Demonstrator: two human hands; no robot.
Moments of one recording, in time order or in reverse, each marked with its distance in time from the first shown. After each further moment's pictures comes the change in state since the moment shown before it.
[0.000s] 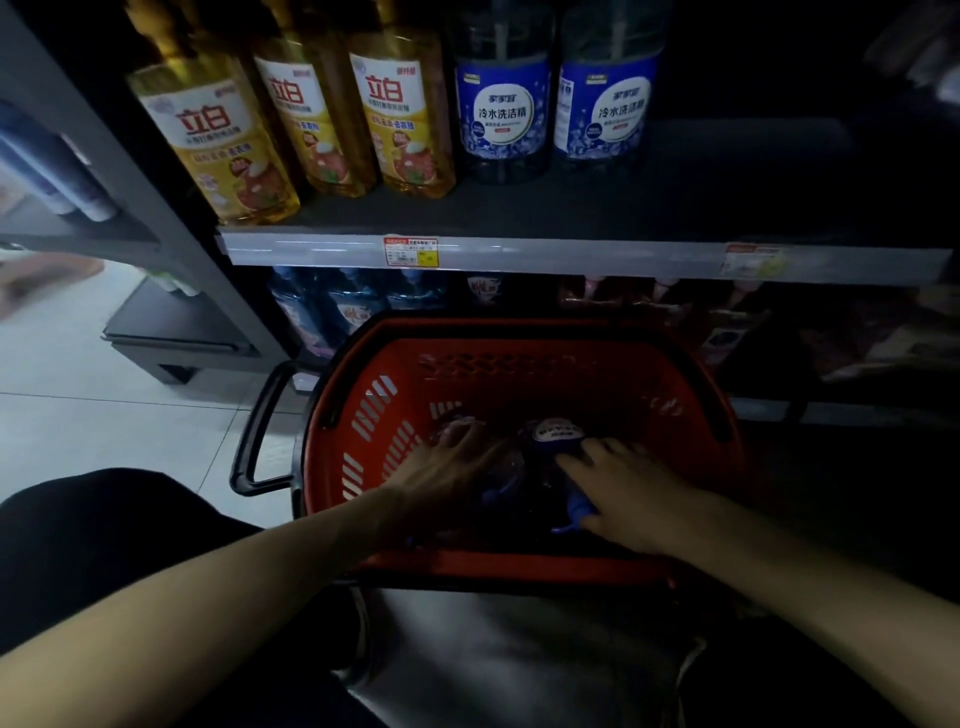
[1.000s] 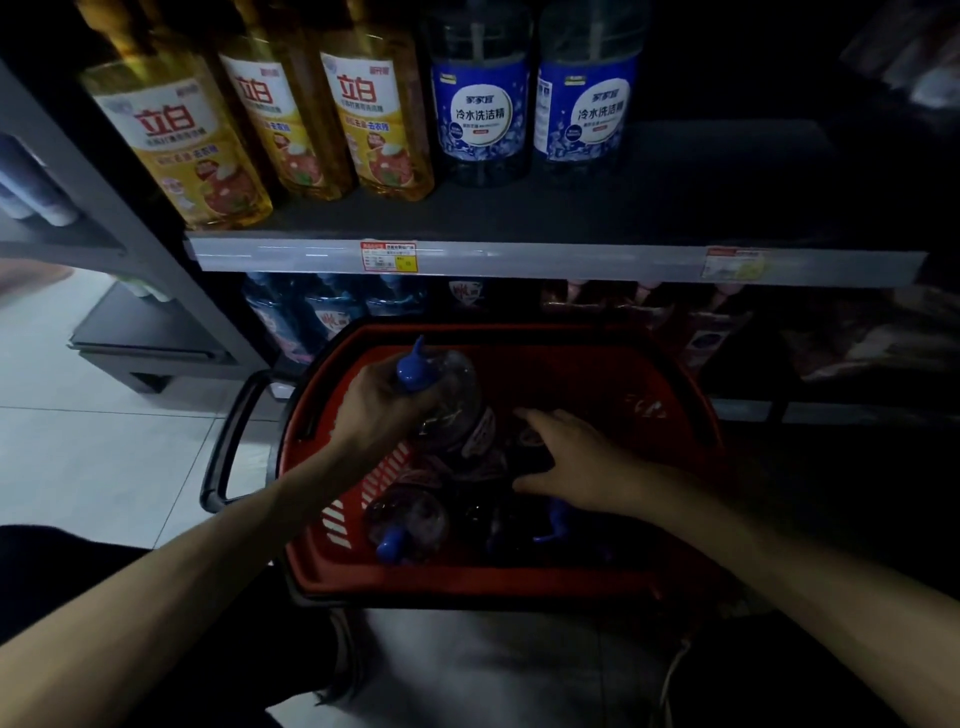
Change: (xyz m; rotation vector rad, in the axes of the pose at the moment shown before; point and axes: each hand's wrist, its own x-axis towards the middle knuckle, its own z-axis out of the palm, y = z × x) left_hand 0.011 -0.024 -0.076 -1.035 0.523 -0.533; right_hand 0.023 -0.007 -0.031 0.654 0.144 0.009
